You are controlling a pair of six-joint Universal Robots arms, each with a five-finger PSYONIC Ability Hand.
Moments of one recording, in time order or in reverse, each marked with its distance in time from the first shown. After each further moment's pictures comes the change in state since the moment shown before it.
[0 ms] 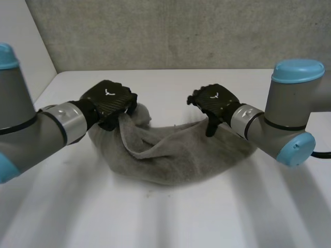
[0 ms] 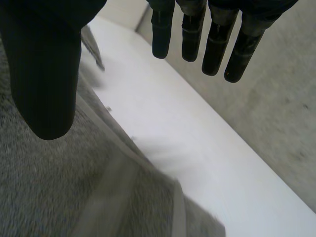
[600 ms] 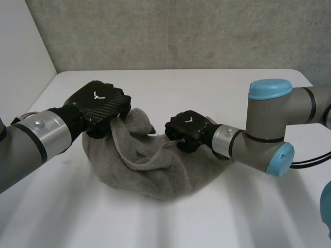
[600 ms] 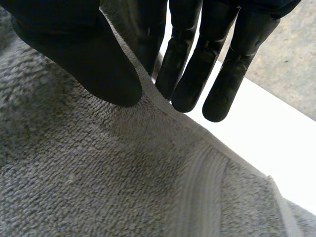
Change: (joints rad) left arm 0.014 0.189 -0.168 0.003 0.000 0.001; right arm 0.059 0.117 -0.027 0.052 -0.202 0.072; left_hand 0.008 0.000 0.000 0.001 0.004; right_hand 0.671 0.828 0.864 0.872 0.842
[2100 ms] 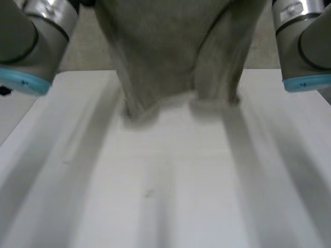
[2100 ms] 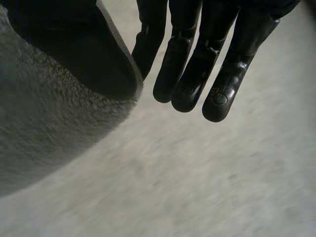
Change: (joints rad) left arm -0.061 -0.380 0.799 0.362 -0.255 0.025; right arm -0.085 -0.318 -0.161 -0.643 0.538 -0.421; left_hand 0.021 0.001 0.004 0.000 0.011; right_hand -0.001 0.000 0.005 0.005 0.007
